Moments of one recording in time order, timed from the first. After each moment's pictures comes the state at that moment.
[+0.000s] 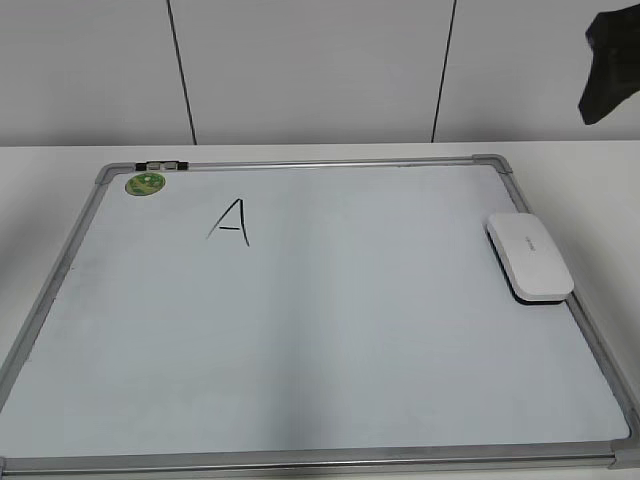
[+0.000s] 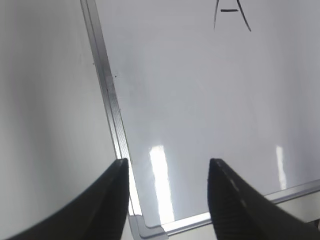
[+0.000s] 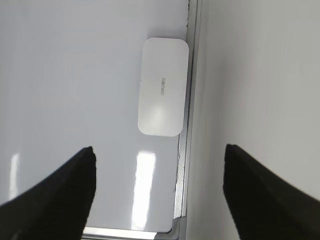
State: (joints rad) left arm 0.06 1.56 -1.45 -0.29 1.23 0.21; right arm 0.09 1.62 -1.58 0.03 1.23 -0.02
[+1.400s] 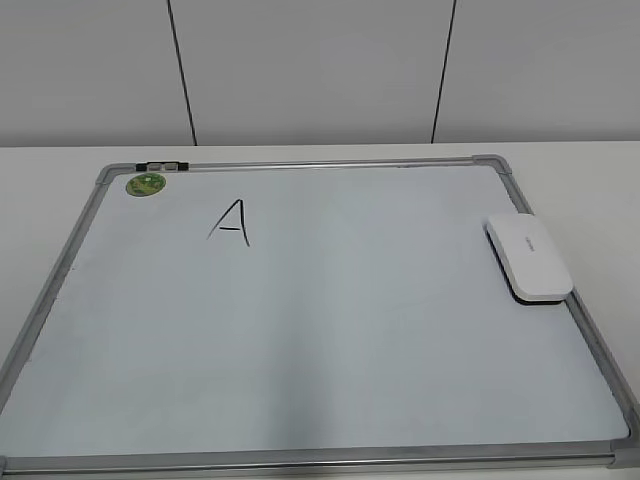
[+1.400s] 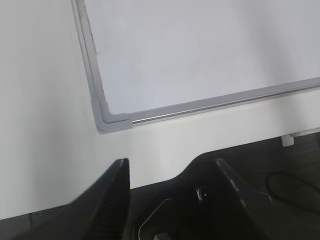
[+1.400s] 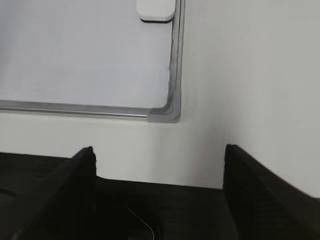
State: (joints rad) left arm 0.02 0.43 -0.65 -0.30 1.25 0.15; right arm 0.09 0.42 -0.75 0.03 1.26 -0.02
